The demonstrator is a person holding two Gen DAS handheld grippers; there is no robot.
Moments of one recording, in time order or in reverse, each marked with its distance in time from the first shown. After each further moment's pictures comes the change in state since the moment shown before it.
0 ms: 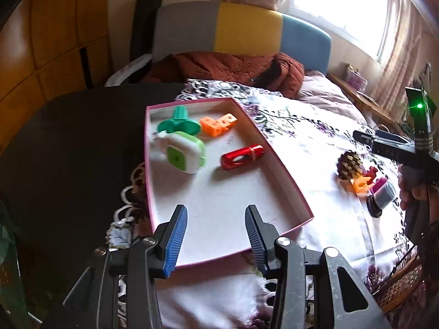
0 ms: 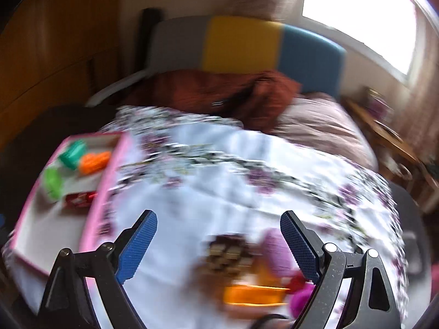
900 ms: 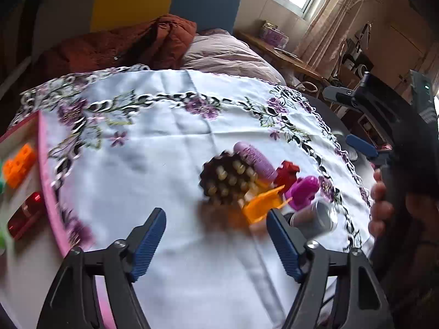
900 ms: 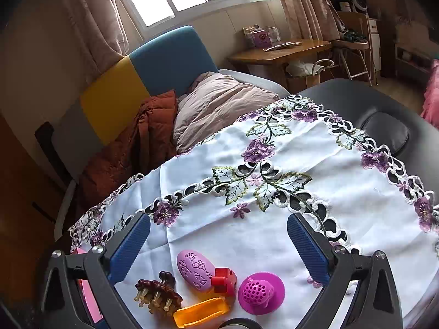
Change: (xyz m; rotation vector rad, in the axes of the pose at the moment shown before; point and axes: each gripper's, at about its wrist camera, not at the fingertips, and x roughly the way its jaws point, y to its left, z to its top) left arm 0.122 -0.206 0.060 0.208 0.178 -0.418; right arm -0.019 -0.155 -0.029 0.732 -0.067 -0.106
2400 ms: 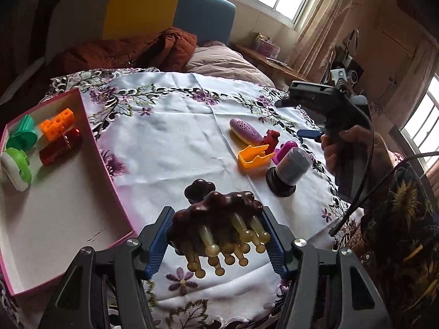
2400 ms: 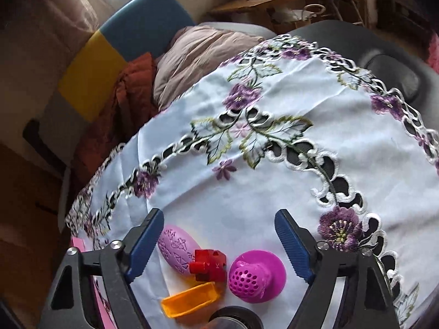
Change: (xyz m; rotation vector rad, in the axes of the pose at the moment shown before) left arm -0.083 0.010 -0.090 0.009 -0.089 -0.002; right arm 0.055 -0.026 -0.013 0.097 0.265 0.000
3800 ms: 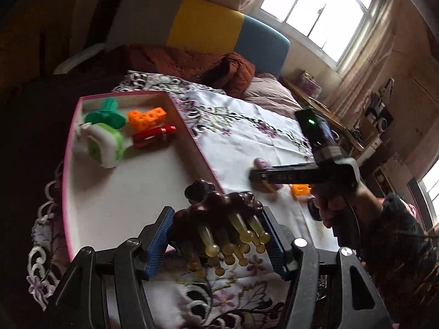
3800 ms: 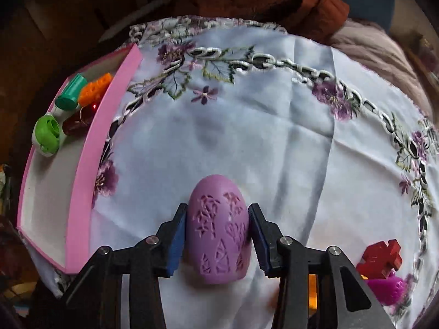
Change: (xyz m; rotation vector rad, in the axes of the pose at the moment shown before) left arm -0.073 0.086 -0.021 -0.233 -0.125 0.129; right arm 0.069 0.166 -0.129 -0.867 0.311 0.061
